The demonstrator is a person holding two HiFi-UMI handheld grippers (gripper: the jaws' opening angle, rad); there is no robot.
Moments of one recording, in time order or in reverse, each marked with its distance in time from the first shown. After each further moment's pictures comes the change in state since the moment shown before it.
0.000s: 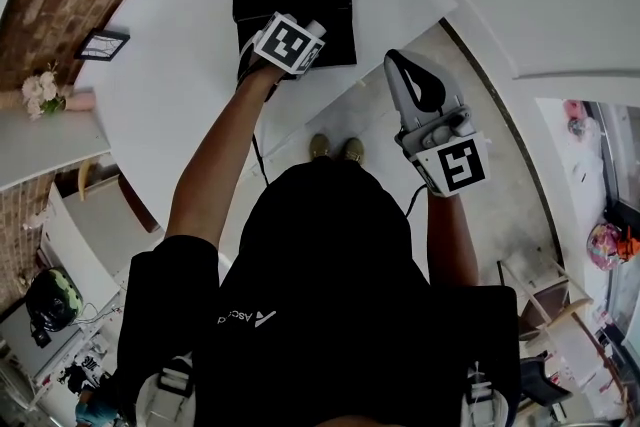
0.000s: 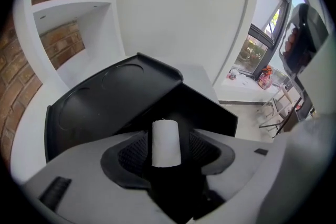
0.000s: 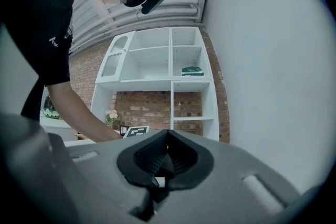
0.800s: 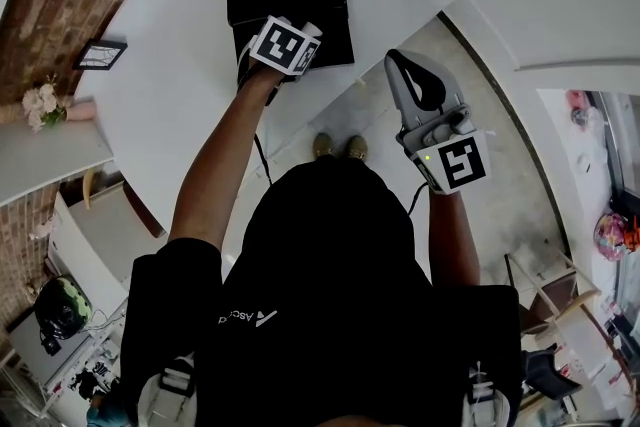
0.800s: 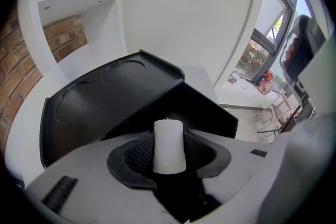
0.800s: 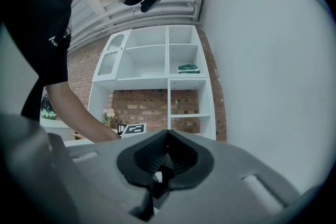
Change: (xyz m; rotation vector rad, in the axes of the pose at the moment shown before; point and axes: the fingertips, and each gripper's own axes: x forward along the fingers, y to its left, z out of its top) left arm 0.008 -0.001 0.000 -0.051 -0.004 -0.018; right arm -0.006 -0.010 -0.012 0.015 0.012 -0.036
